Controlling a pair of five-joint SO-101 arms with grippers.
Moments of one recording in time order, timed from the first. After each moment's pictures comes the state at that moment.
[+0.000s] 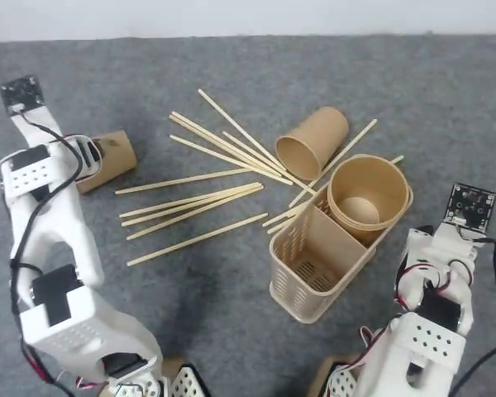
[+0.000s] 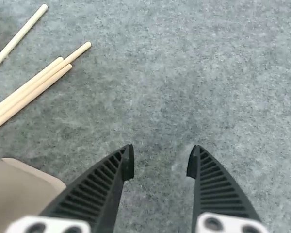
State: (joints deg) left arm -30.0 11.4 12.8 50.9 6.1; right arm 23.6 -72.6 83.2 39.2 6.5
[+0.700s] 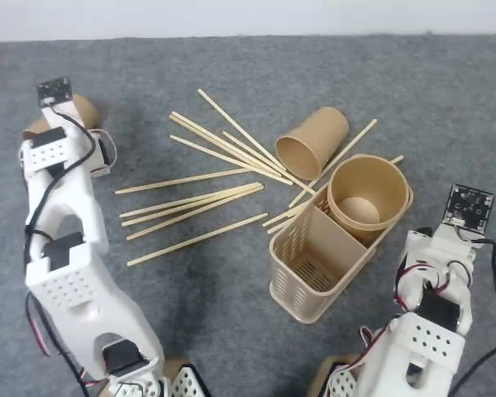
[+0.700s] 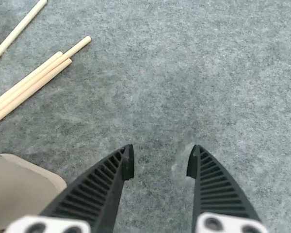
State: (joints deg) left arm -27.1 29.9 -5.6 60.5 6.0; right arm 23.6 -72.6 83.9 39.2 6.7
